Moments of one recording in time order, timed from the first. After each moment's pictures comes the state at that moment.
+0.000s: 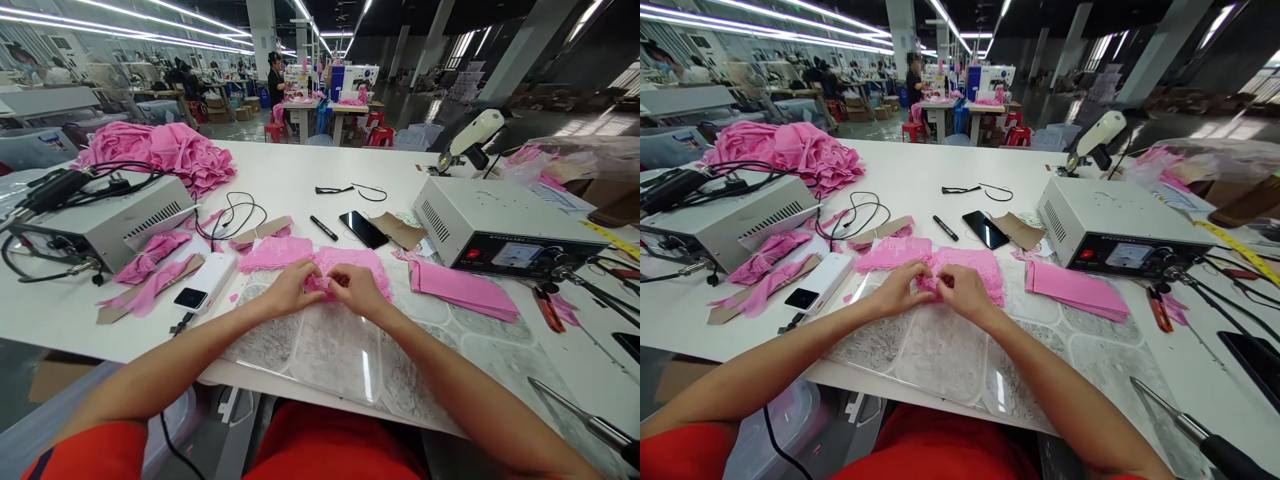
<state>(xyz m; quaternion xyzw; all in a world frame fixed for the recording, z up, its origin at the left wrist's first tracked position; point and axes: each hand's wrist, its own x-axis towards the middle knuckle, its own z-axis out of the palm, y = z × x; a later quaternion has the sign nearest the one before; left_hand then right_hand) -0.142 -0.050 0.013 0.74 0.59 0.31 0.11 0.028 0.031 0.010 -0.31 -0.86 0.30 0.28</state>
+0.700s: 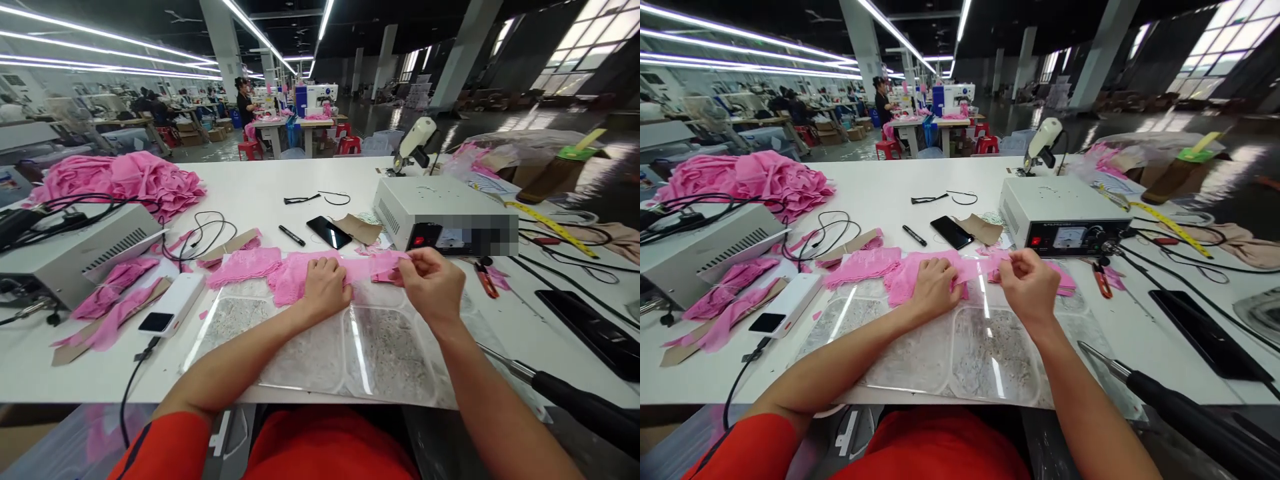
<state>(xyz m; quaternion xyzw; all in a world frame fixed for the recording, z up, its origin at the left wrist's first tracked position) -0.011 0.012 0.016 0.75 0.64 0.17 -0.05 0.168 0.040 0.053 -0.51 -0.61 0.28 0.54</state>
